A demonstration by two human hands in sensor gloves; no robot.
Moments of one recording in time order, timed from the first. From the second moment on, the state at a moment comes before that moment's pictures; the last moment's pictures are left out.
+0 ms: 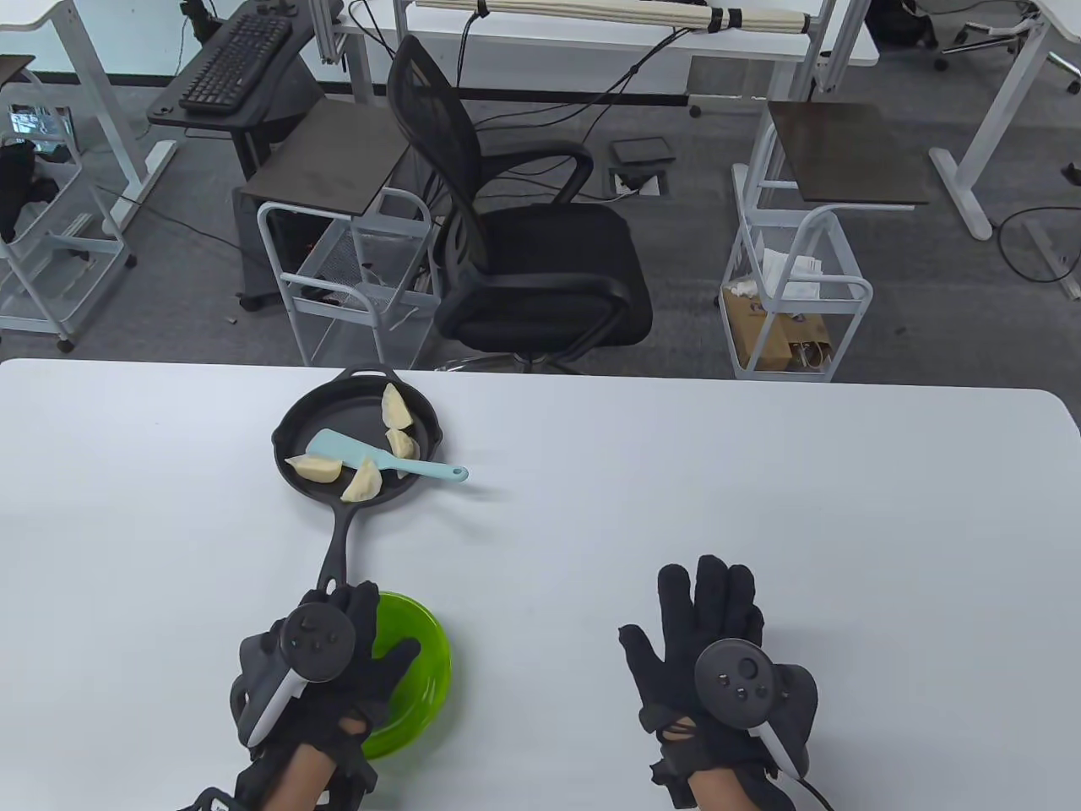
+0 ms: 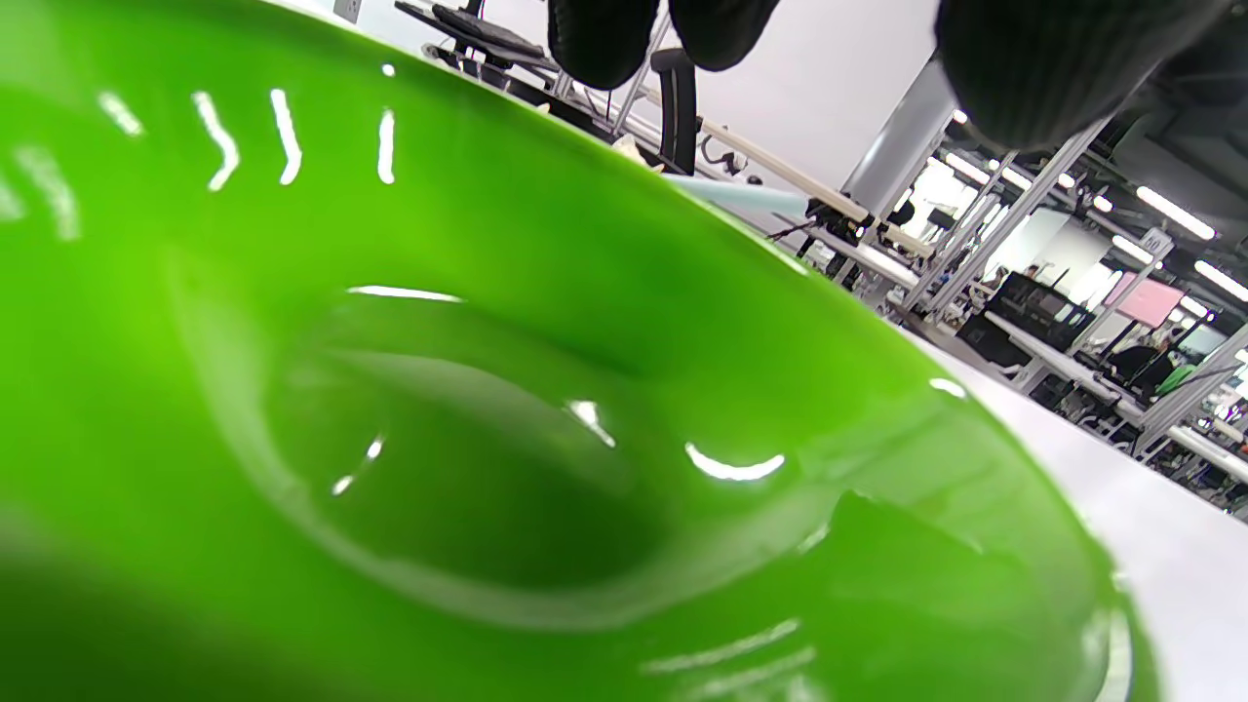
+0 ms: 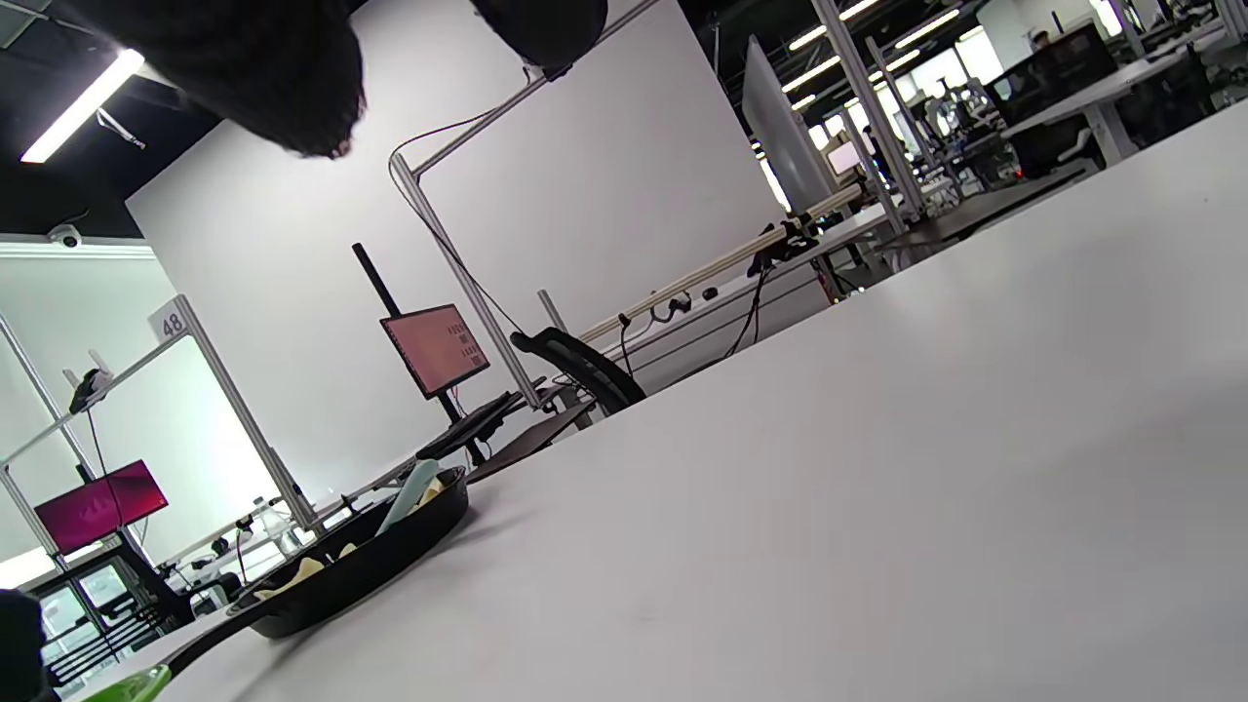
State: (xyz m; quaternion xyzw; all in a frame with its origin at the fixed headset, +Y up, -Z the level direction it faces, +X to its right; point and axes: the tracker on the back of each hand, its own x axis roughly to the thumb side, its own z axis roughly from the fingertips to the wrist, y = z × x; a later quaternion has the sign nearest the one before) left_hand -0.249 -0.725 -0.281 -0.10 0.06 0.20 0.97; right_hand 0.153 -0.698 -0.262 0.03 -0.08 0.95 0.31
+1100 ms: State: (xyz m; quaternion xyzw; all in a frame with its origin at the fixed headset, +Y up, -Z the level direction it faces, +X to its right) left_hand -0.295 -0.709 -0.276 -0.10 0.27 0.09 0.95; right_hand 0.149 -0.718 -0.258 0.03 -0.05 0.96 0.28
